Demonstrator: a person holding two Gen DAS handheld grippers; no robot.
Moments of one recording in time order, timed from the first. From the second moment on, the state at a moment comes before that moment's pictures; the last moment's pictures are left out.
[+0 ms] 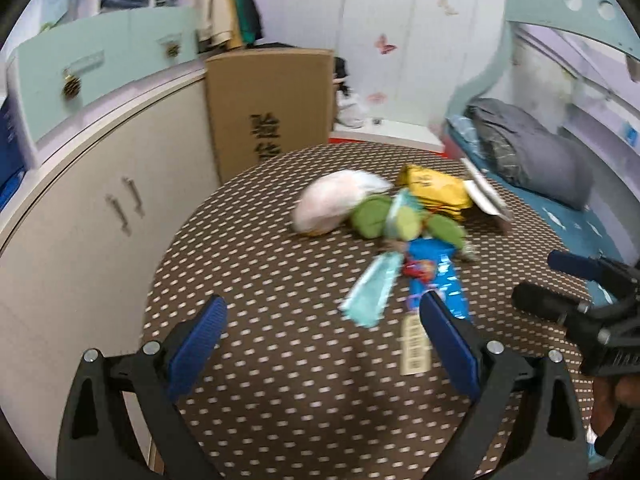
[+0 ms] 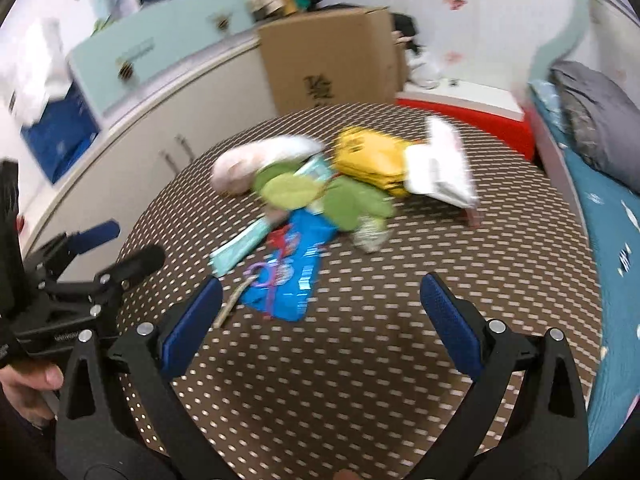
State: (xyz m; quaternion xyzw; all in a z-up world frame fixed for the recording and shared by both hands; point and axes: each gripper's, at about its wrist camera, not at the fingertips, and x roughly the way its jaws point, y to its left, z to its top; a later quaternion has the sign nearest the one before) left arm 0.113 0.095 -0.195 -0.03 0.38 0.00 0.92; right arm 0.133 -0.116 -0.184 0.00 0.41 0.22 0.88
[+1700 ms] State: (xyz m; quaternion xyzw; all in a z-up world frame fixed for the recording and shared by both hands) left arm 0.178 0.077 -0.239 0.06 0.45 -0.15 0.88; right arm 0.125 -0.064 -0.211 -0.03 0.41 0.33 0.85
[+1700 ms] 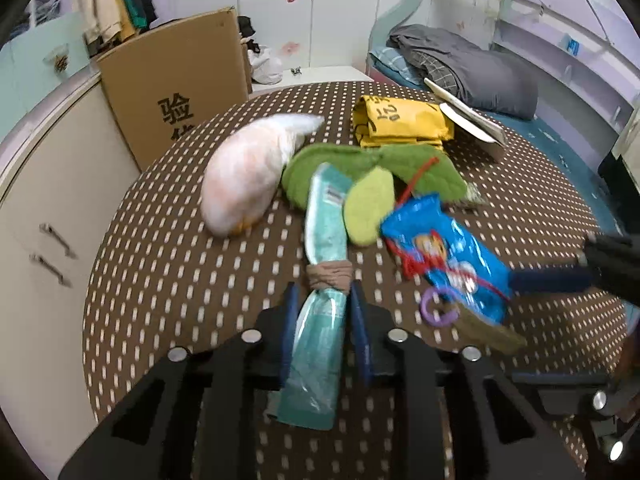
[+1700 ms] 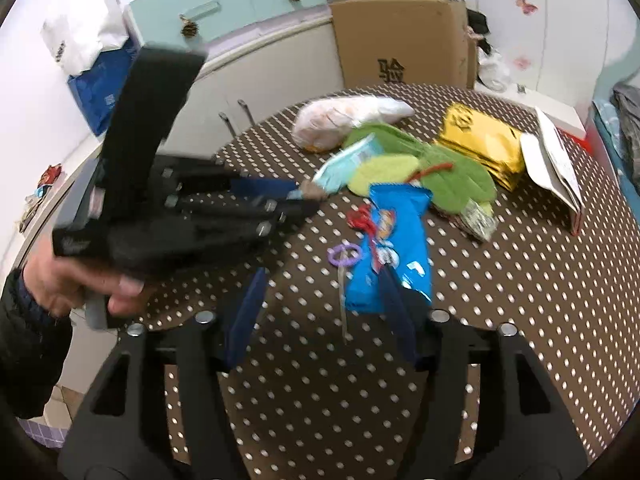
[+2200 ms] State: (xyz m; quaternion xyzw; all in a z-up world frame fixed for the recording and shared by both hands) left arm 0.158 0.086 -0.238 0.02 0.45 -0.14 0.88; right arm 0.138 -0.062 -0.228 -0.03 0.42 0.32 0.85
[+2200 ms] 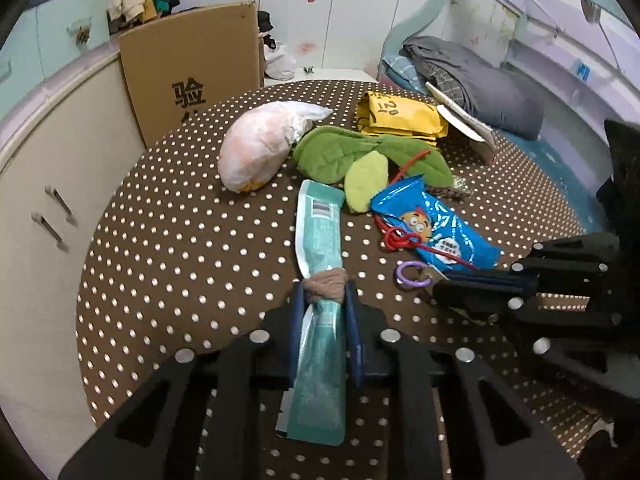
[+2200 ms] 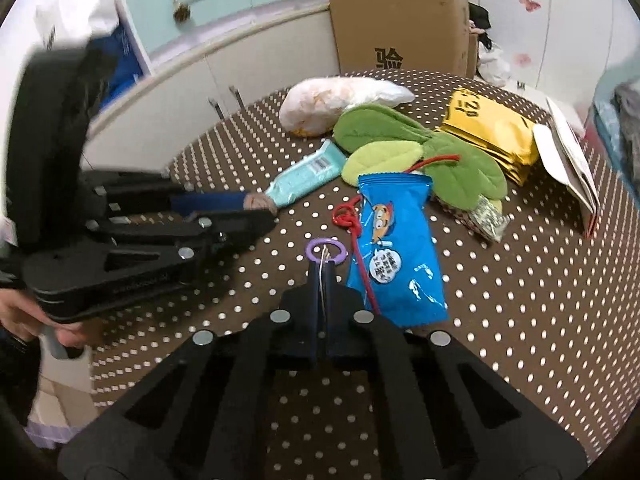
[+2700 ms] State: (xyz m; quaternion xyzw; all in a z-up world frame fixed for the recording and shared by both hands) left arm 0.125 0.097 -0.227 -0.04 0.43 -0.11 0.89; right arm 0.140 -0.065 -0.222 -0.01 0.43 0.33 0.84
